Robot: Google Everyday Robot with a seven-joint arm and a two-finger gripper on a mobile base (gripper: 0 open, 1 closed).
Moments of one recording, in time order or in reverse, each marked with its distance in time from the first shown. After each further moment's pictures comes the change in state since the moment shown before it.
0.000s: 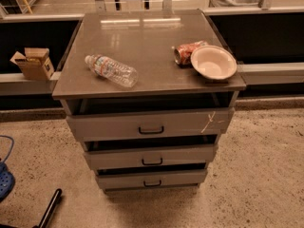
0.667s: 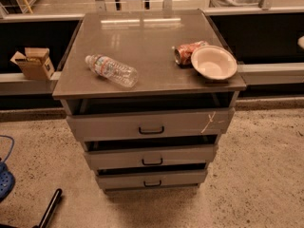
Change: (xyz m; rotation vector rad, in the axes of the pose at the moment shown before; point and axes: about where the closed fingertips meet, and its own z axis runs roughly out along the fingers) arm 0.007 0.005 0.023 -0.052 -0.030 0.008
